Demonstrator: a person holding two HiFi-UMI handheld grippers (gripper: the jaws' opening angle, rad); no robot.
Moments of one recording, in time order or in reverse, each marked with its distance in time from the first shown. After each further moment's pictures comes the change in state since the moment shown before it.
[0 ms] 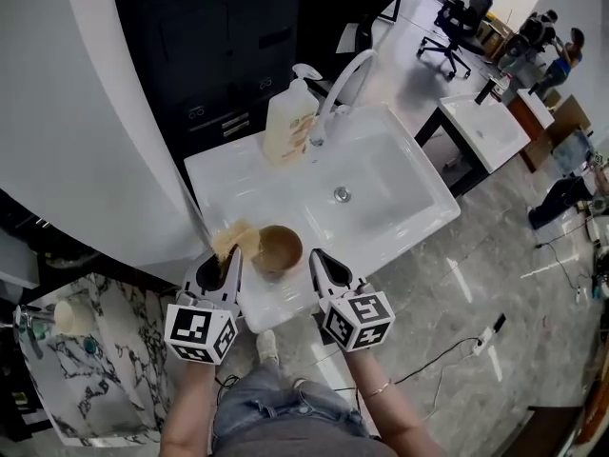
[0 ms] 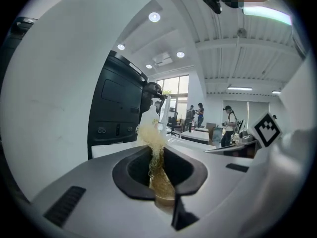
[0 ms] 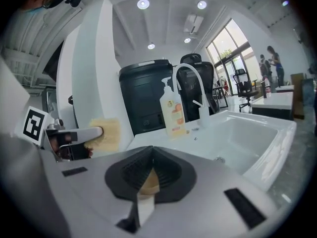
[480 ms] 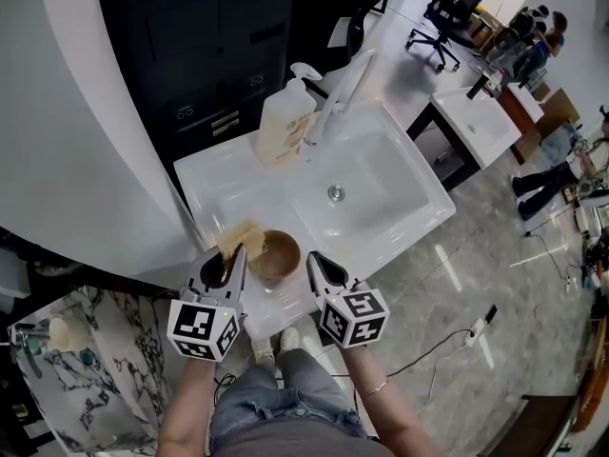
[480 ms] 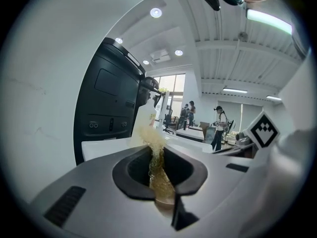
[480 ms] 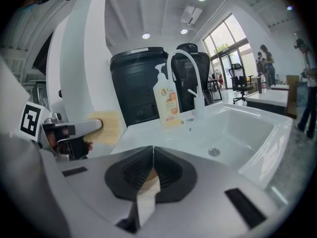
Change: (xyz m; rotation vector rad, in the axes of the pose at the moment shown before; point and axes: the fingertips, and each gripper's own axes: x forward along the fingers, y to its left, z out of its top) left arm 0.030 0.006 -0.011 -0.023 0.041 -0.082; right arm 0.021 -0.012 -0.019 0.020 0.112 -0.069
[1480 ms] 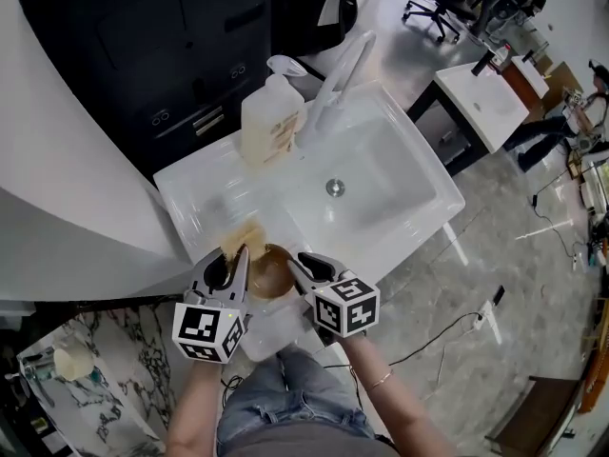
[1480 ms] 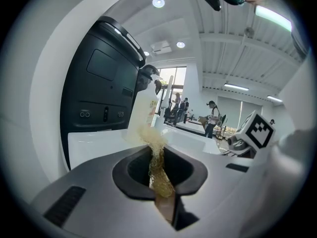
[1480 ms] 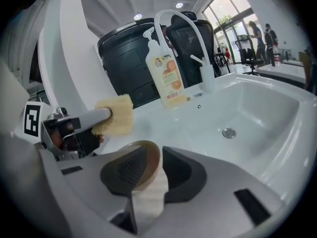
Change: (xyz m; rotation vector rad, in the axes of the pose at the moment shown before) left arm 0.064 0.008 -0.023 -0.025 0.095 -0.019; right arm 0.060 -0.014 -0.032 0.097 0.233 0.131
